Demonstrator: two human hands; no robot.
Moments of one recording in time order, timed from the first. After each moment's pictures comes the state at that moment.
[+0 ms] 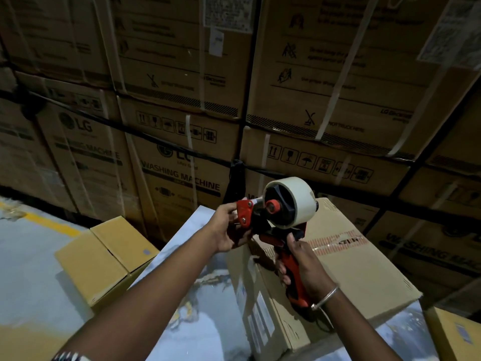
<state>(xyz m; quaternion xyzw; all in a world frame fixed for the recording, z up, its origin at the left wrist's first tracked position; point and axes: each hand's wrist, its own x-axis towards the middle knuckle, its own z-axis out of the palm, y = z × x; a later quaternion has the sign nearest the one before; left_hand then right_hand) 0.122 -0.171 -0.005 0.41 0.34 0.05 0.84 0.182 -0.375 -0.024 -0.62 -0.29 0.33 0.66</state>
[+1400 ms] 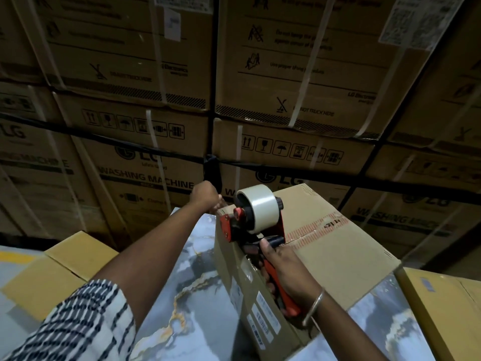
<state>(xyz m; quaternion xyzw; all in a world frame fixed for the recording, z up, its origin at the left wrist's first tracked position) 0.211 -0.082 -0.025 0.85 0.33 0.08 0.39 0.142 -0.352 -0.014 -0.71 -0.19 0.30 0.60</state>
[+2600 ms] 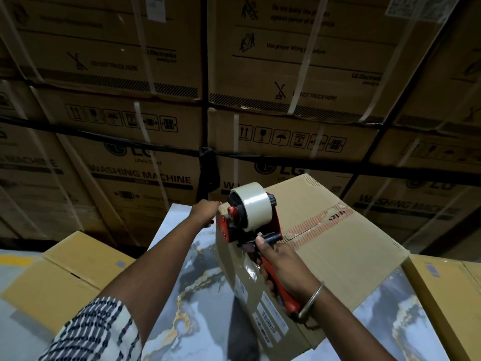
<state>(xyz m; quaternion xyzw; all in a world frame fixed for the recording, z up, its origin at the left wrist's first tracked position) 0.216 -0.078 -0.082 0.78 0.39 0.00 0.49 0.146 -0.335 -0.018 -0.74 -0.13 0.33 0.58</state>
